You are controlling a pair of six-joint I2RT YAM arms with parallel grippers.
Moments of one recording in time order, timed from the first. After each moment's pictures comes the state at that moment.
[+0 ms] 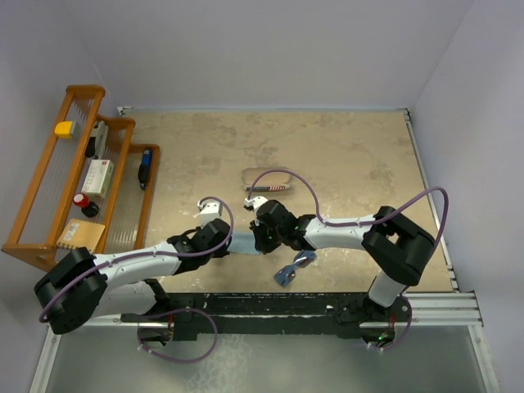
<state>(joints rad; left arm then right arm) -0.89 1.17 0.42 -0.17 -0.43 -0.83 0.97 1.68 0.83 -0.04 -0.04 0.37</state>
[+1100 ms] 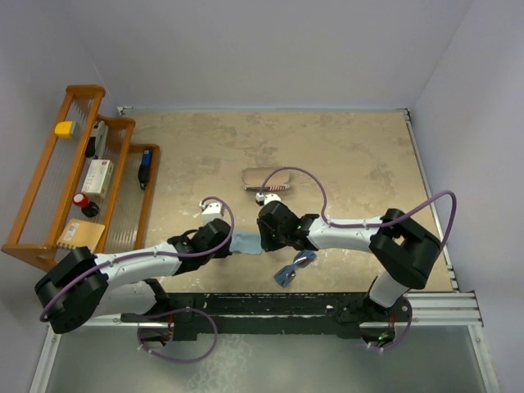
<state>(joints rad) -0.89 1.18 0.41 -0.12 -0.38 -0.83 0.98 1.63 0.83 -0.14 0.10 0.55</state>
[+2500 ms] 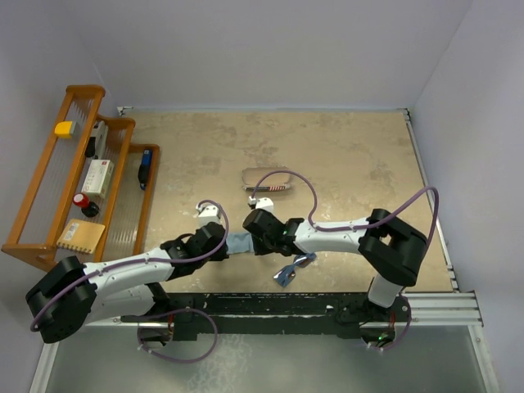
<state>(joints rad) -0.89 1.08 0.36 -0.12 -0.36 -0.80 1.09 1.71 0.93 -0.22 0.26 0.72</state>
